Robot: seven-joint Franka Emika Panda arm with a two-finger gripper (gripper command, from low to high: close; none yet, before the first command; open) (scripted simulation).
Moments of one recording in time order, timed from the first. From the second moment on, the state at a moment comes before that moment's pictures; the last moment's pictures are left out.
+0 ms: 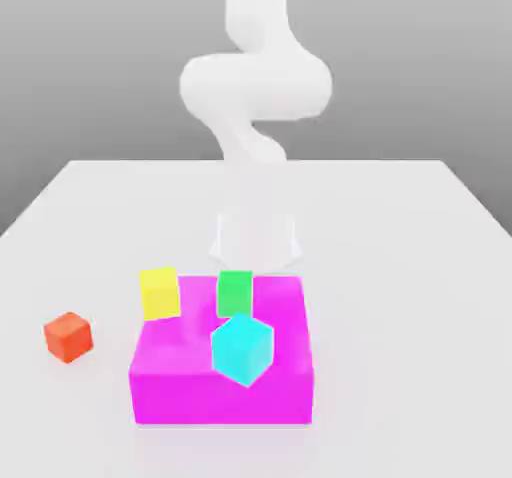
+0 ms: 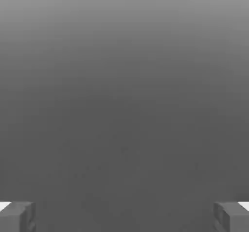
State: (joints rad) arm -0.03 -0.71 -0.04 -2.34 -0.01 2.35 0.79
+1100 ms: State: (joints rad) arm -0.55 0.32 -0.17 -2.69 0.36 2.99 0.37
